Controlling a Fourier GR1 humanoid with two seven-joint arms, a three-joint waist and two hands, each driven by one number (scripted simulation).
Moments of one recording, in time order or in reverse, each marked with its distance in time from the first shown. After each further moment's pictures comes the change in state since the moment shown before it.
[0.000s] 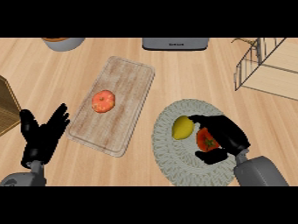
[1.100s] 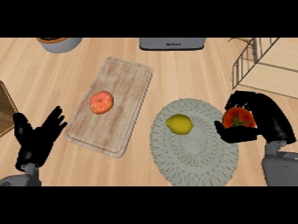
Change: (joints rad) left arm 0.015 0.005 0.047 0.026 0.000 -0.040 -0.025; right arm -0.004 0.068 -0.290 -0.392 -0.149 0.123 0.523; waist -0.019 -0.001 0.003
